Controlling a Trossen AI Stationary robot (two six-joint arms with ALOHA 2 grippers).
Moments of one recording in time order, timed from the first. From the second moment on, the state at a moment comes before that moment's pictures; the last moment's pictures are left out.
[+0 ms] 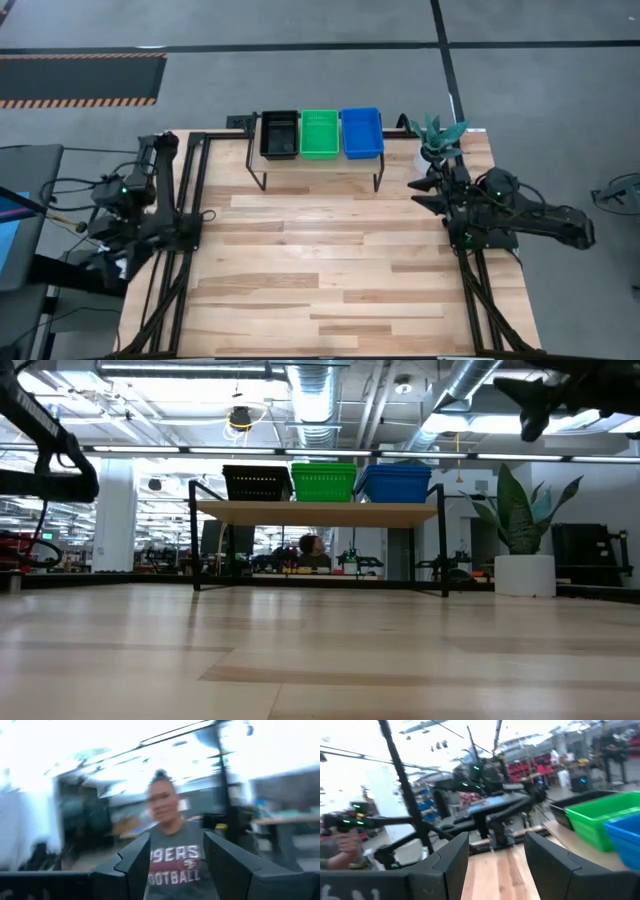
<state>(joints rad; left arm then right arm) -1.41 0.21 0.44 0.16 -0.20 0.18 -0.26 0.20 0.26 0.15 -0.26 0.34</state>
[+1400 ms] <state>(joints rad) -0.89 0.00 0.01 0.20 -0.09 -0.06 0.10 0.25 0.01 0.38 0.13 0.12</state>
